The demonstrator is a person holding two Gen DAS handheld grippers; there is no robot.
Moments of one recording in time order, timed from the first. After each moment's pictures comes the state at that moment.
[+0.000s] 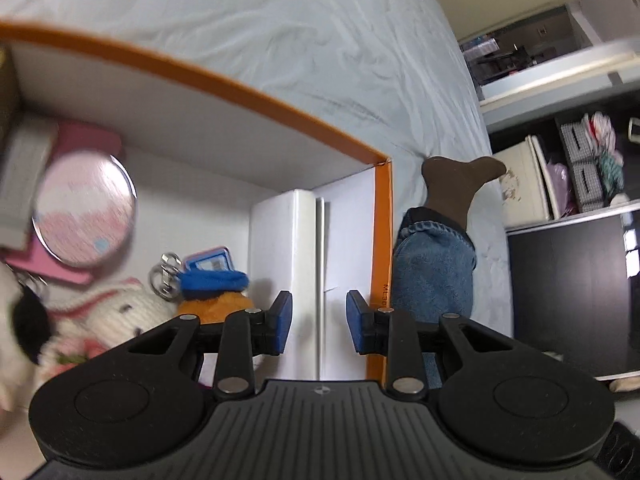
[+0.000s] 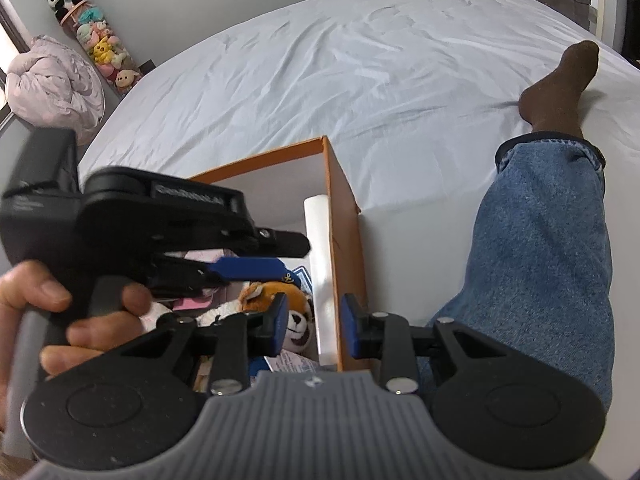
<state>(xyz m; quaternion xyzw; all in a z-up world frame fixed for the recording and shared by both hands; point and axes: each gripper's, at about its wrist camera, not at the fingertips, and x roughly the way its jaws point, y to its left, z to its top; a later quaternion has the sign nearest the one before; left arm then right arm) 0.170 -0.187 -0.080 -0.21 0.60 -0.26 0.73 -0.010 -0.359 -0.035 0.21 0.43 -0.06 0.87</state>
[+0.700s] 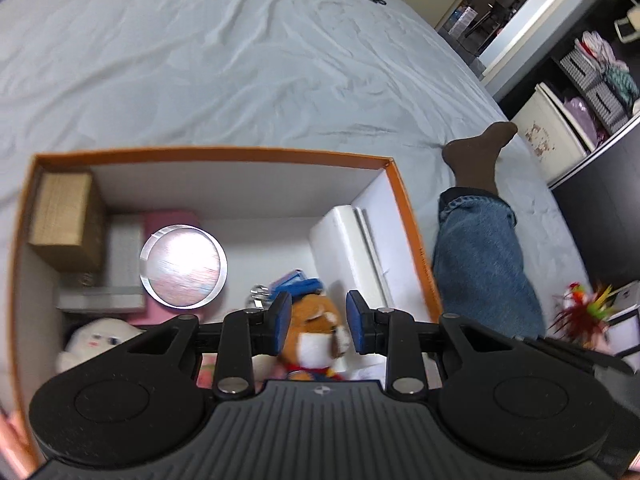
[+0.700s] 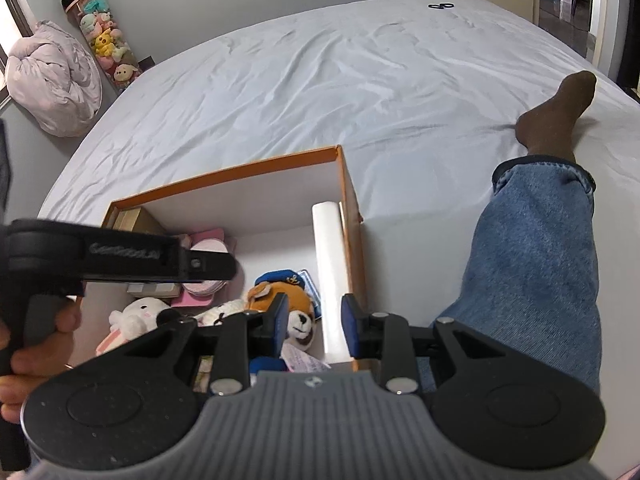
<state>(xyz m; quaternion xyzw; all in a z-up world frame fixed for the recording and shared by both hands) 0.124 -0.152 -0.025 -0.04 0.53 -0.26 0.81 -0.016 -0.336 -0.024 0.17 0.43 -0.08 0.88</state>
